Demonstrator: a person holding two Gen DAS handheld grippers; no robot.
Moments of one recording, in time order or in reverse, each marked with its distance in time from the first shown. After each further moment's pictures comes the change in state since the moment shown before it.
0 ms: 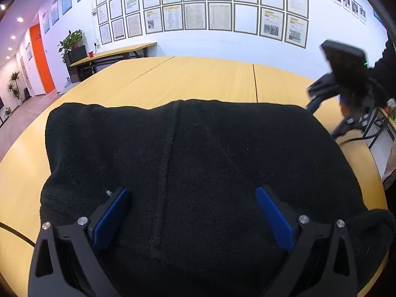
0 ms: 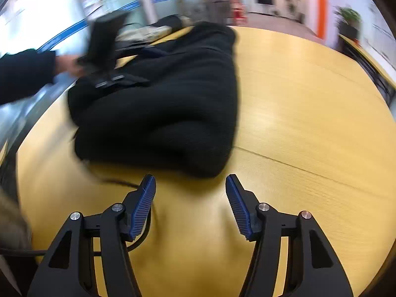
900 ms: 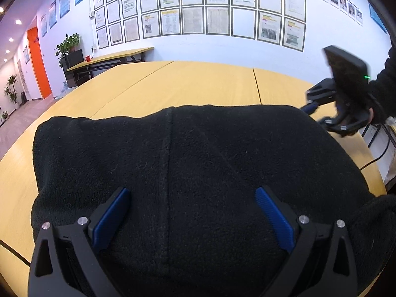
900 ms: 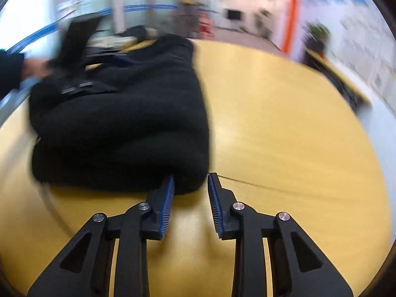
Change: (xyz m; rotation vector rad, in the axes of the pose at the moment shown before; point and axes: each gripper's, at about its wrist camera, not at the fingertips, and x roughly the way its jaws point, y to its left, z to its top) left arm 0.019 0.016 0.006 0.002 -0.039 -0.031; right arm 0.093 -0.014 0.062 -0.013 -0.087 -0.266
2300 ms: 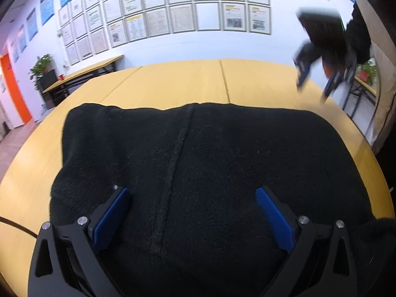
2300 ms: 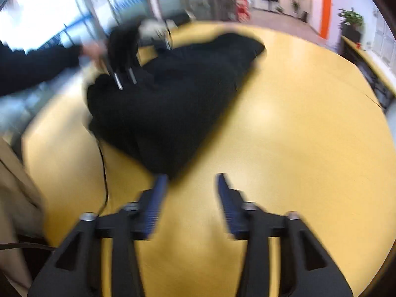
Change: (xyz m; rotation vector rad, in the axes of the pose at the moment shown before) left arm -0.036 -0.035 -0.008 0.147 0.024 -0.030; right arm 0.014 -0.037 0.065 0.032 0.090 0.342
